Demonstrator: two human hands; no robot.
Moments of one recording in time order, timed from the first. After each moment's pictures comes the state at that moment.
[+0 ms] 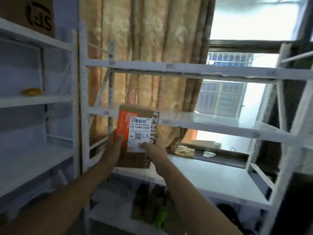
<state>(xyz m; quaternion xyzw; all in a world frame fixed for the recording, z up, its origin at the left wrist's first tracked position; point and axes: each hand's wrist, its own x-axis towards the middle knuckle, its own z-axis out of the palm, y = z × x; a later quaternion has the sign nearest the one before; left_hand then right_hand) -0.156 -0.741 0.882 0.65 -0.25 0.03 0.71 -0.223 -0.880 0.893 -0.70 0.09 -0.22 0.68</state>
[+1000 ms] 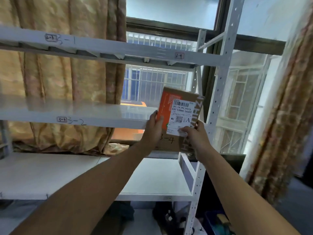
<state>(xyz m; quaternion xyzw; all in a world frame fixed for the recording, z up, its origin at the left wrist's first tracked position) -0.315 -1.291 0.930 0.56 -0.44 -0.13 0.69 -0.450 -1.373 0.935 -0.64 0.25 -0.44 0.57</state>
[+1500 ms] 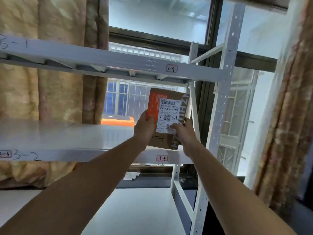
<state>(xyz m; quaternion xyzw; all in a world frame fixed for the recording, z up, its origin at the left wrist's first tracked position) -0.211 -1.436 1.001 0.61 -0.40 -0.09 0.68 -0.337 -1.511 1.005 -0.65 0.23 -0.45 0.56</state>
